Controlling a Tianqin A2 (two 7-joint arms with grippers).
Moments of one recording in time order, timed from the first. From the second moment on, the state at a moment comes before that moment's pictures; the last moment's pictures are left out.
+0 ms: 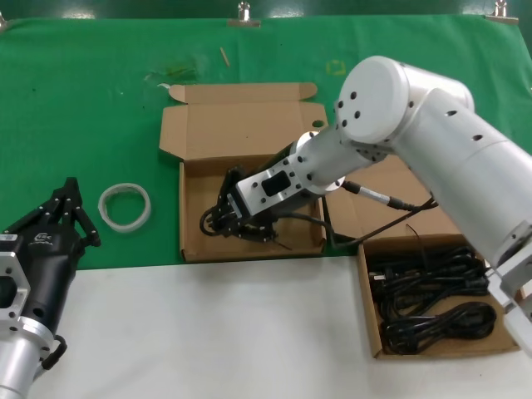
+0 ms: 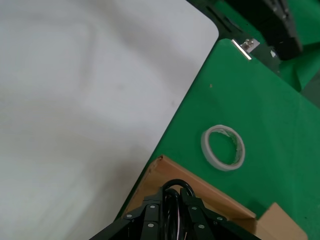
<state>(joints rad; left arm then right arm) 0.00 -0.30 1.60 -1.60 -1.80 0.00 0.00 1.20 0.04 -2.36 0.61 1.19 -1.06 -0.41</state>
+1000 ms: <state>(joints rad) 0.00 -0.30 1.60 -1.60 -1.80 0.00 0.00 1.24 0.00 -2.68 0.38 1.52 -0.83 -0.55</state>
